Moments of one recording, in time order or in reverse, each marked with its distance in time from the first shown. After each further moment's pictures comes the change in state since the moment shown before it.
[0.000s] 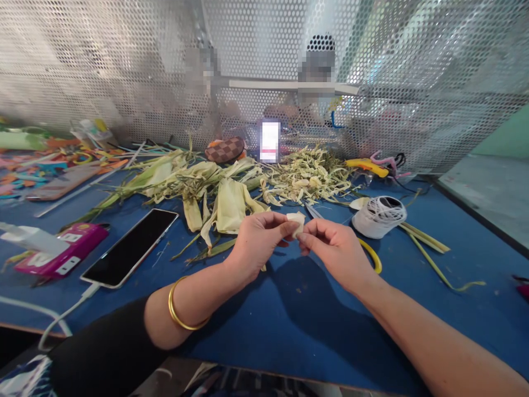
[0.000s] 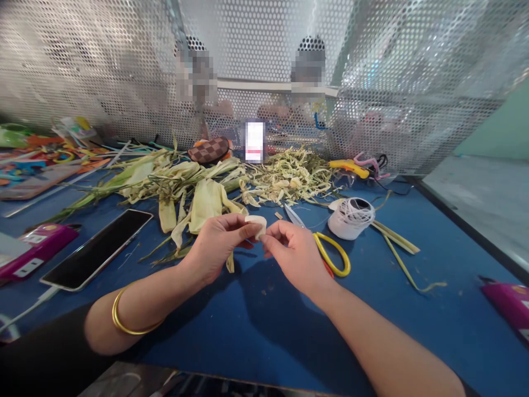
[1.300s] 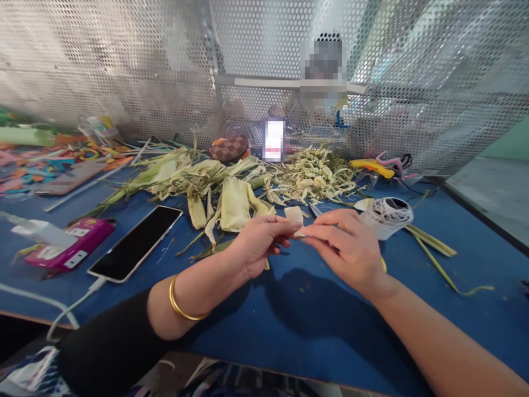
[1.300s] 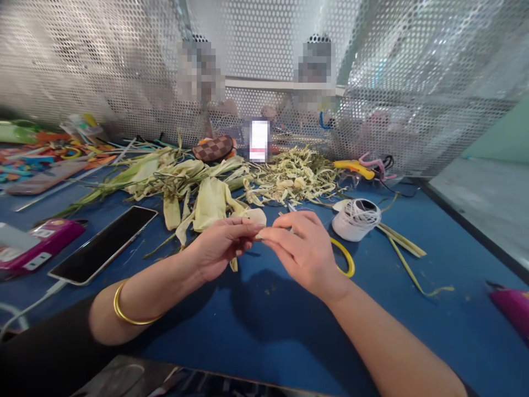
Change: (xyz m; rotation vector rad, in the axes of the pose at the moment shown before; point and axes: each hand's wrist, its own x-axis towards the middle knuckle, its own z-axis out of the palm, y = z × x) left_hand 0.004 0.007 -0.006 -0.157 -0.058 -0.306; right_hand 0.003 0.003 -0.016 -0.646 0.193 -0.876
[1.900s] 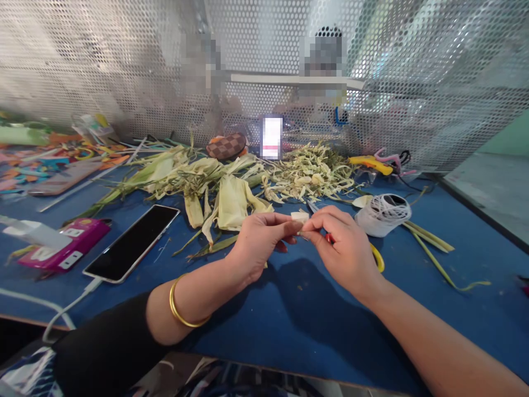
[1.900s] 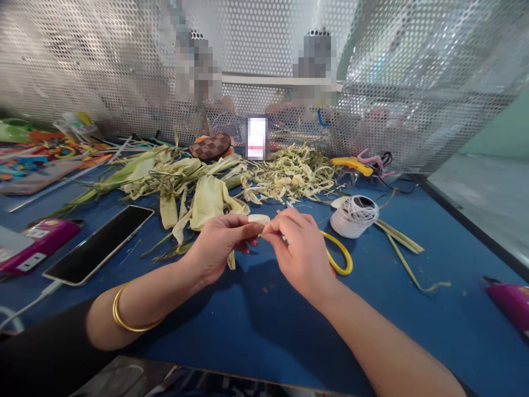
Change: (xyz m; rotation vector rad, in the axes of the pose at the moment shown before) left_hand -0.005 -0.009 0.006 0.115 0.060 0.224; right_hand -0.003 -0.006 0.005 0.065 -0.115 0.294
